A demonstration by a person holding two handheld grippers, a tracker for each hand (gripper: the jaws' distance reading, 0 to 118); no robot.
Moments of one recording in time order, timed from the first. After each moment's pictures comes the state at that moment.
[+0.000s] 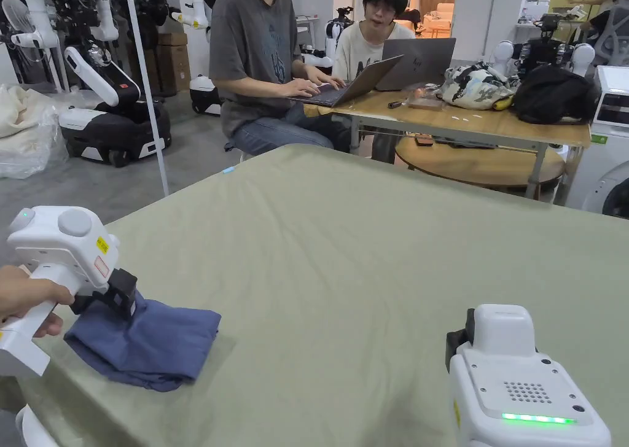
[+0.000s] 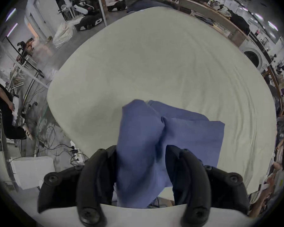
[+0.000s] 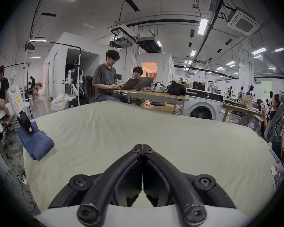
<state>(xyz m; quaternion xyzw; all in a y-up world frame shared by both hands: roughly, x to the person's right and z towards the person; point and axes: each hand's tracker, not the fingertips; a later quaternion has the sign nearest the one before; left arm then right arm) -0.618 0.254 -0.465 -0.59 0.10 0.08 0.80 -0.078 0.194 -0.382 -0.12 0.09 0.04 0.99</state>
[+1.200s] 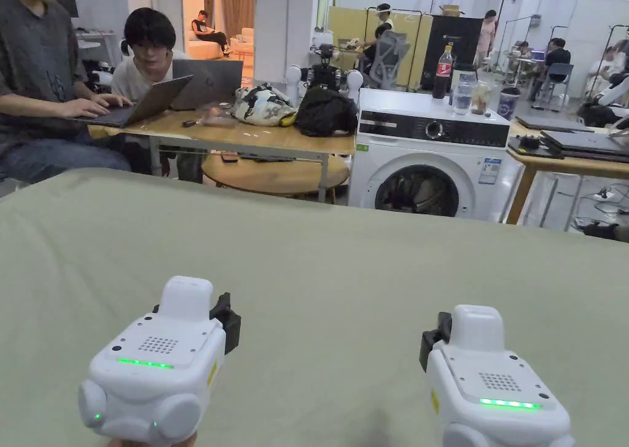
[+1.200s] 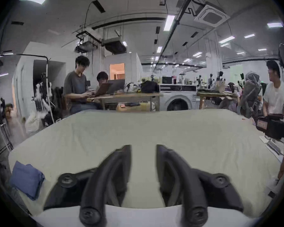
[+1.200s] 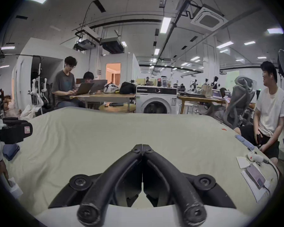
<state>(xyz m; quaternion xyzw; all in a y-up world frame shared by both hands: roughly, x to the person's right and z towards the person) -0.149 0.240 -0.355 -0.12 -0.09 -0.02 0.99 0.144 0.212 -0.336 -0.11 -0.08 0.00 0.99</state>
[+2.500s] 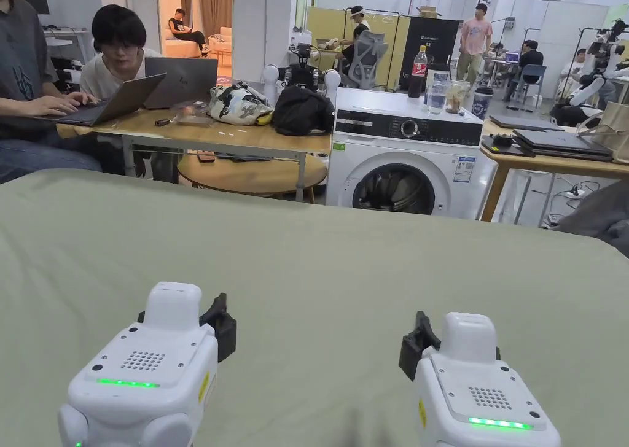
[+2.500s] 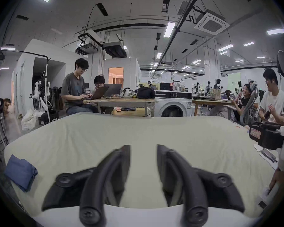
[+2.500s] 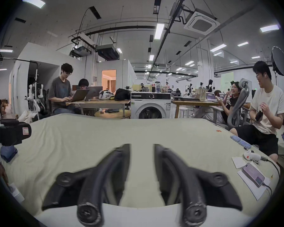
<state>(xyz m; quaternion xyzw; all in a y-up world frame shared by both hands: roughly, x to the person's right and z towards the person) -0.125 0.241 -0.337 -0.10 -0.10 0.00 0.99 0.152 0.209 -0.320 -0.08 -0.10 -0.01 0.99</state>
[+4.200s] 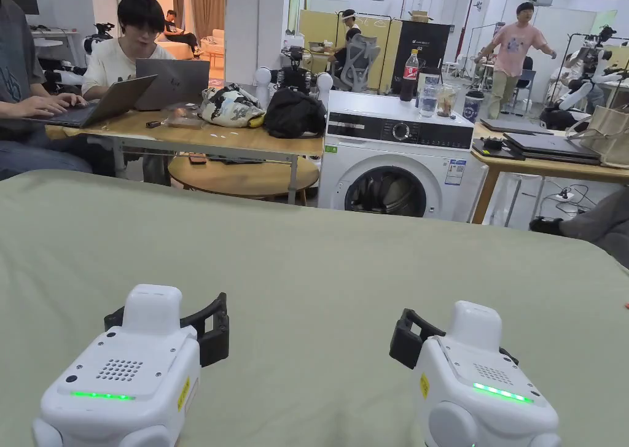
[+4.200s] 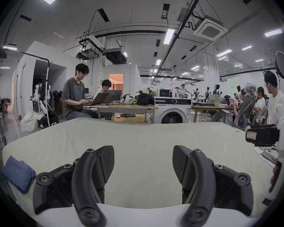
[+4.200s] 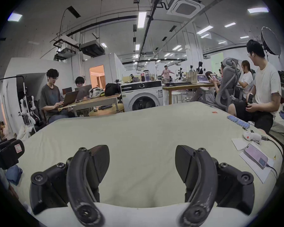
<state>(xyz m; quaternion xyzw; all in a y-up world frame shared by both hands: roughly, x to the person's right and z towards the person) -0.134 0.237 -0.334 -0.06 -0.11 0.01 0.99 0.169 0.214 -0.341 -0.13 -0.14 -0.09 0.98</state>
